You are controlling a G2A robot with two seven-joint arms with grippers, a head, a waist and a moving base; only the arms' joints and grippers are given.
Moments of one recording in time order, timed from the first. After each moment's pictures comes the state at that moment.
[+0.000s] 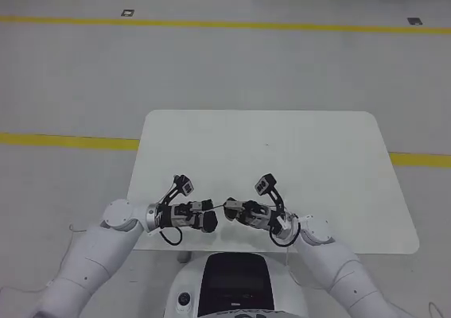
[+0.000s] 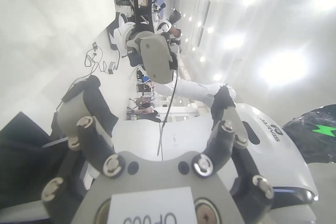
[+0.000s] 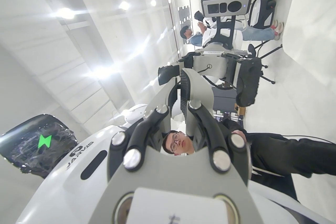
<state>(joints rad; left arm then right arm) 1.28 -1.06 -1.01 -1.24 -0.70 -0.33 -1.29 -1.40 -1.31 1.04 -1.24 0.69 -0.34 1.07</state>
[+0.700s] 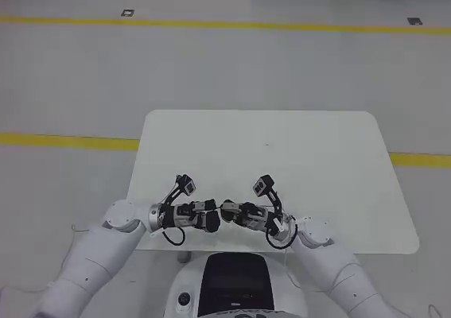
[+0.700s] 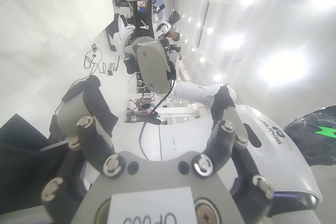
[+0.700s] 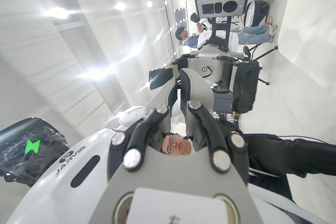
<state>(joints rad) 1.29 -1.05 -1.00 -1.27 -0.69 -0.33 -1.25 -1.42 -1.30 1.03 -1.28 0.63 -0.32 1.02</state>
